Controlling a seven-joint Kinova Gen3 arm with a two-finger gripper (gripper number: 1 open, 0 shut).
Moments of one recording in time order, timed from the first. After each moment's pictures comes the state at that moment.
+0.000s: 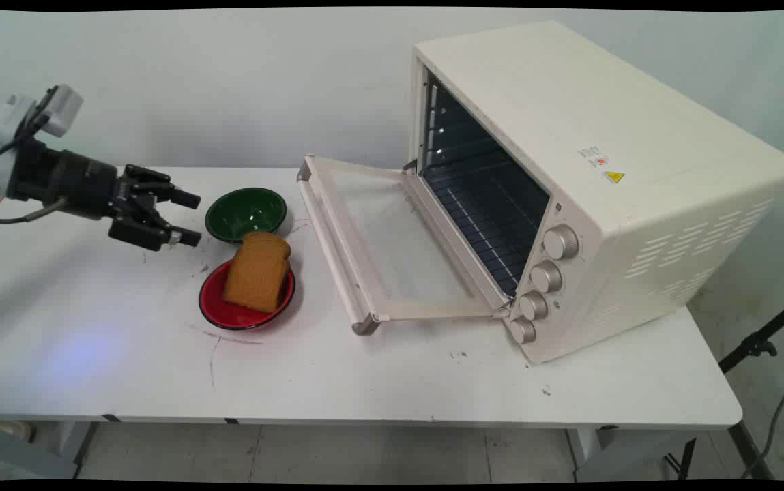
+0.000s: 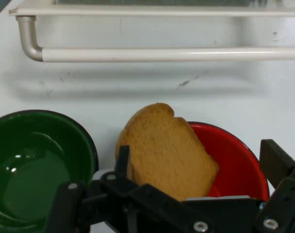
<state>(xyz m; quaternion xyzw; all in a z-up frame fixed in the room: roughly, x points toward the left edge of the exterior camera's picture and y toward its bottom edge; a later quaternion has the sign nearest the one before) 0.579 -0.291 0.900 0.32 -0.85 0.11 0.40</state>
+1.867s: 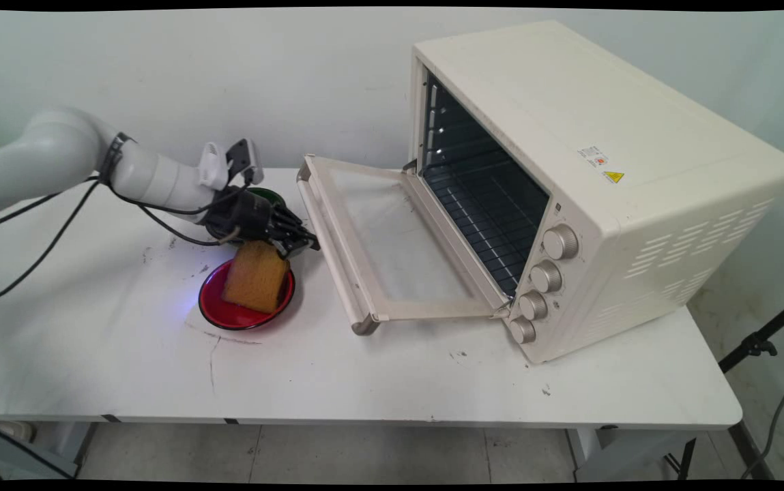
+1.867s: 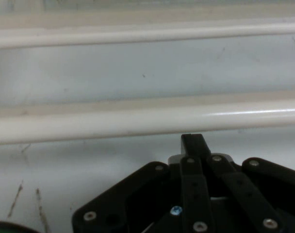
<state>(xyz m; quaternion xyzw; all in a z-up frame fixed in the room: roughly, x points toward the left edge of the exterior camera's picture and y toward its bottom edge) 0.448 -0.408 0.795 0.31 -0.88 0.13 0.35</state>
